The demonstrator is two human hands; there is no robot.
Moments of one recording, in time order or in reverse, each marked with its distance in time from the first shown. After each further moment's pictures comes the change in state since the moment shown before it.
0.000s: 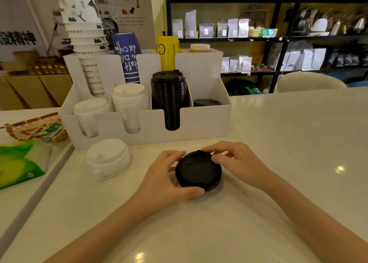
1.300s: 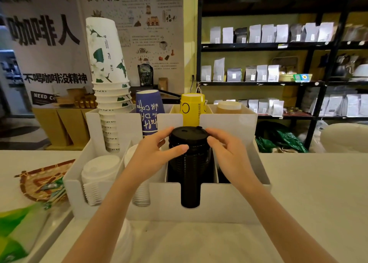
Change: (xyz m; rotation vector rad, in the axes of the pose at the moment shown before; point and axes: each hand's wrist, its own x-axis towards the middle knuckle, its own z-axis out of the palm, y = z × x) left_hand 0.158 0.026 -0.113 -0.076 0.327 0.036; right_hand 0.184 -0.045 -0.013 0.239 0.285 -0.266
